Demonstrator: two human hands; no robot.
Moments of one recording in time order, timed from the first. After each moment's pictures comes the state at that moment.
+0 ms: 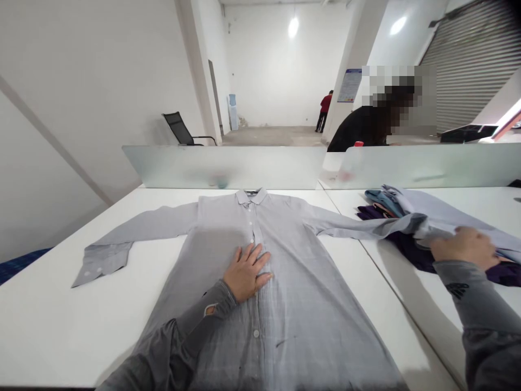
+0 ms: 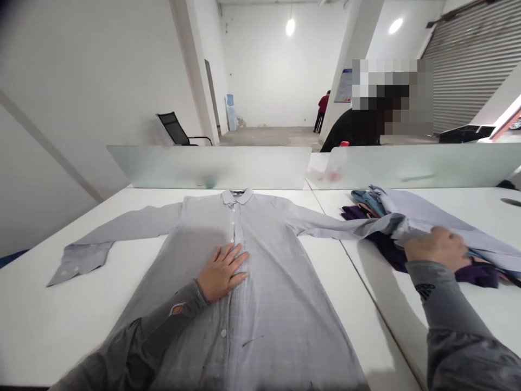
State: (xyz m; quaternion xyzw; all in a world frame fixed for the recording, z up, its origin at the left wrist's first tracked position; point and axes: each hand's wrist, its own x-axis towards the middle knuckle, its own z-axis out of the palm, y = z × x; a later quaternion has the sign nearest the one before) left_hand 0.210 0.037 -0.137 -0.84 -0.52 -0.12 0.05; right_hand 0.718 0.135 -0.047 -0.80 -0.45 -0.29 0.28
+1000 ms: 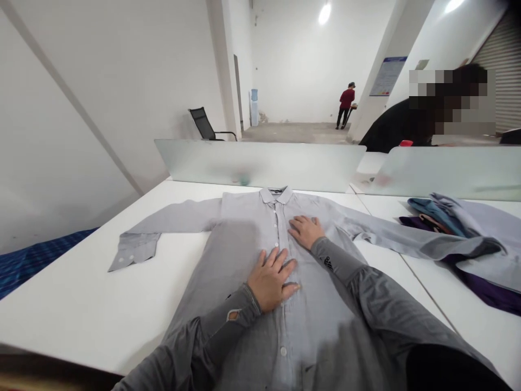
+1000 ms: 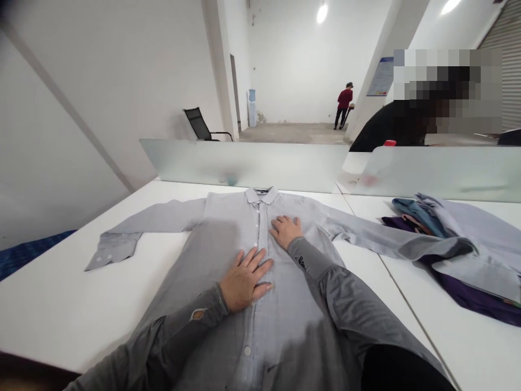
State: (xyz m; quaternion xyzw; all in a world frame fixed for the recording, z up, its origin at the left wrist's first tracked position) left_hand 0.211 0.037 -0.136 -0.83 -0.53 -0.16 0.03; right_hand 0.362 0.205 -0.107 -0.47 -0.88 0.01 0.11
